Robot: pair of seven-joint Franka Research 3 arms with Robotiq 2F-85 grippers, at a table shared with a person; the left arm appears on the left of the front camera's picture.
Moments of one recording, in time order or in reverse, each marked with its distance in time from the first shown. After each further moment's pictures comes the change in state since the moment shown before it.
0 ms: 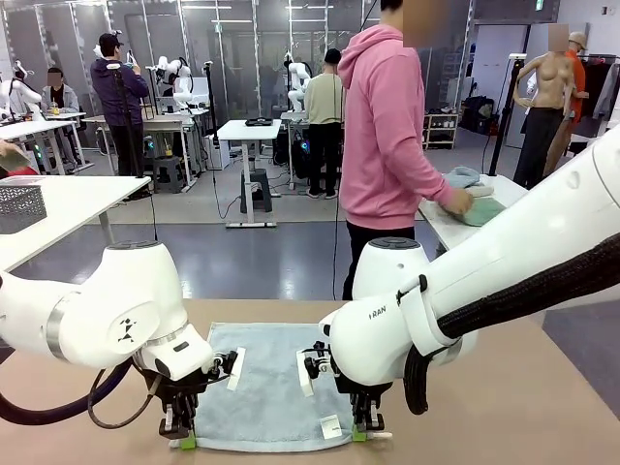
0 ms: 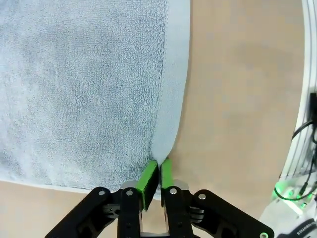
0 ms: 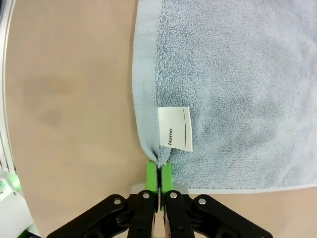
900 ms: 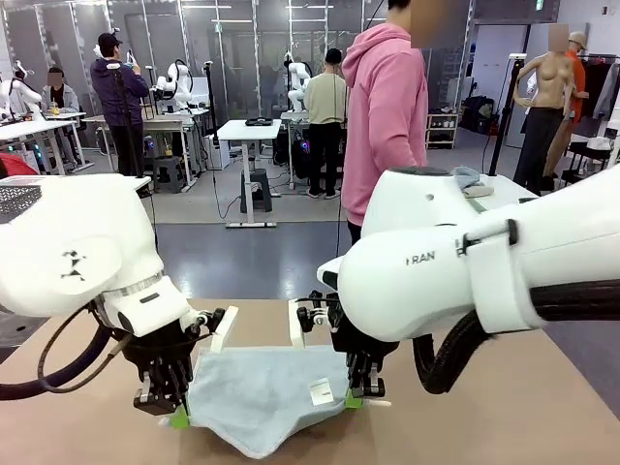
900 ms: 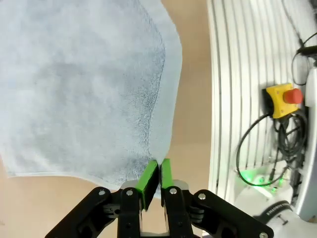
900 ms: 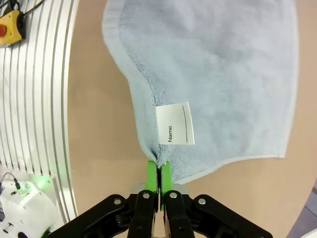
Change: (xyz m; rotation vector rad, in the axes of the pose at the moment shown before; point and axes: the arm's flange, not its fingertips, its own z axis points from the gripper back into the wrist) left arm 0.012 -0.061 0.110 -0.023 -0.100 -0.104; right arm 0.021 0.054 0.115 -0.088 -0.071 -0.028
